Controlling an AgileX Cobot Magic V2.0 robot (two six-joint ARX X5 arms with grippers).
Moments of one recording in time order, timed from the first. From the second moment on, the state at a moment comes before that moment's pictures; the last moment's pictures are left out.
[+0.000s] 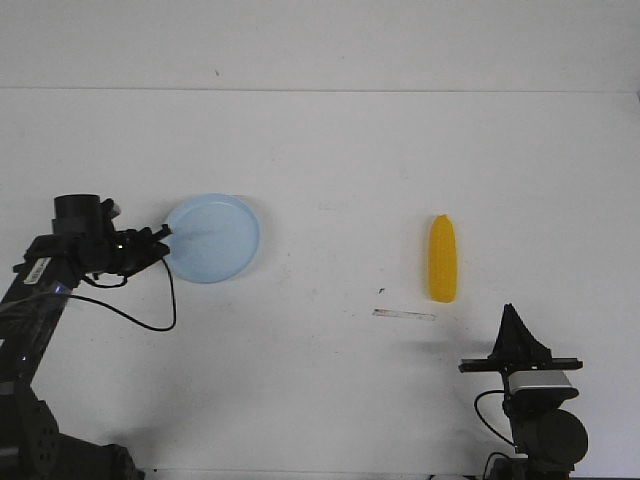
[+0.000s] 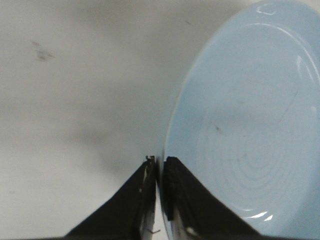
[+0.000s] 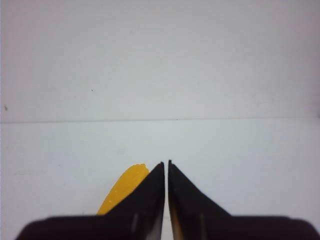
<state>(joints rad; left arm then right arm) 0.13 1.56 1.16 -0.53 0.44 -0.30 0.00 0.00 0.01 0.11 -0.05 0.06</state>
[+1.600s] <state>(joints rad) -0.27 1.23 0.93 -0.01 0.04 -0.18 0.00 0.00 0.01 0.11 -0.05 0.06</state>
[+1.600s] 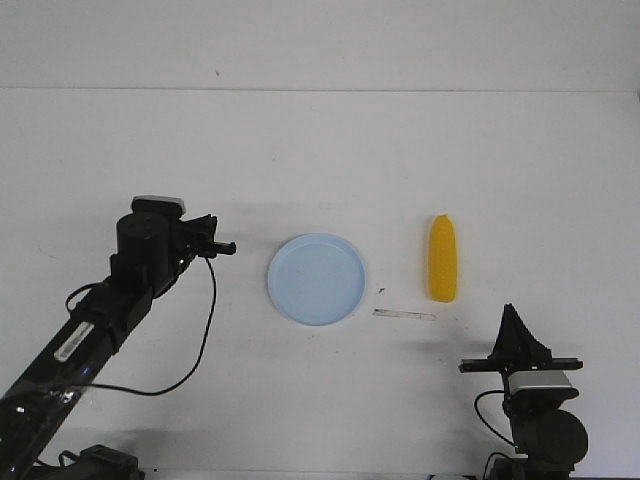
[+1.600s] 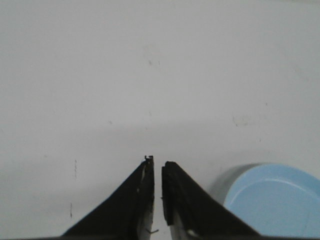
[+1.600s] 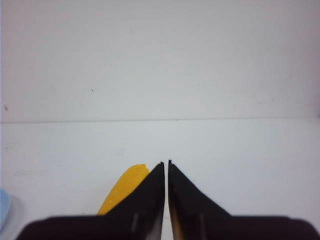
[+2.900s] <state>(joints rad) -0.04 0.32 0.44 0.17 0.02 0.01 0.00 0.00 0.01 0.11 -0.05 0.06</state>
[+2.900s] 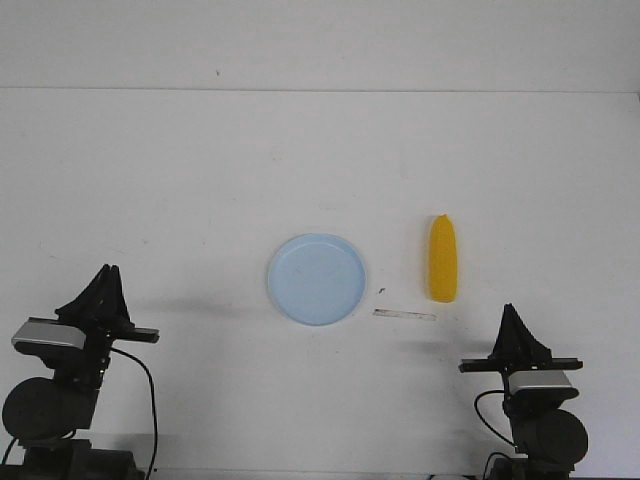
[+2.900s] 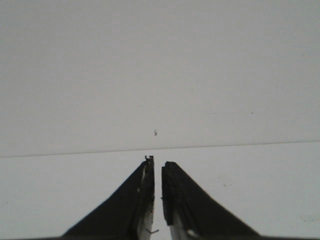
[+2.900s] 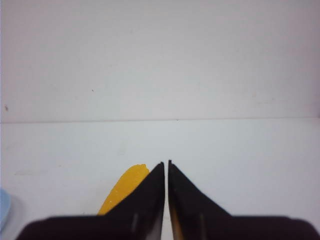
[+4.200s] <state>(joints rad) -0.04 0.32 0.44 0.17 0.02 0.01 0.01 0.49 0.57 -0.21 0.08 0.01</state>
